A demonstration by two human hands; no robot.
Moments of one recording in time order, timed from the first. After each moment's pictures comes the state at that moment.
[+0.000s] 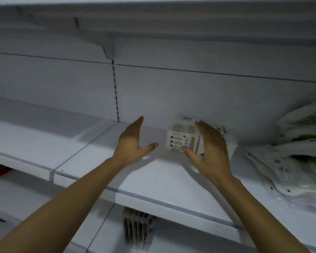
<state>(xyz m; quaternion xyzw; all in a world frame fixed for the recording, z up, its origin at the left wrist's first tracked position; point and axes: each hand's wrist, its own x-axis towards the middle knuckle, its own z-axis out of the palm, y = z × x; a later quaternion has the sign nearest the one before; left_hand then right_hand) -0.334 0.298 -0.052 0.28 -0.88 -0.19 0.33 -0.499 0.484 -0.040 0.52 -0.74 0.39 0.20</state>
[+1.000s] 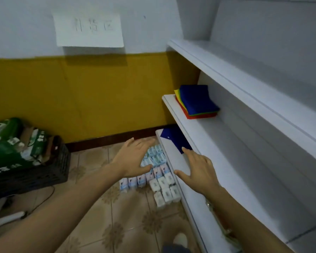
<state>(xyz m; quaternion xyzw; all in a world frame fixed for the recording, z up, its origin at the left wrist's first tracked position) 0.356 0.235 -0.209 0.65 -0.76 -0.04 0.01 0.103 0.188 -0.230 0.87 -0.47 0.12 -0.11</state>
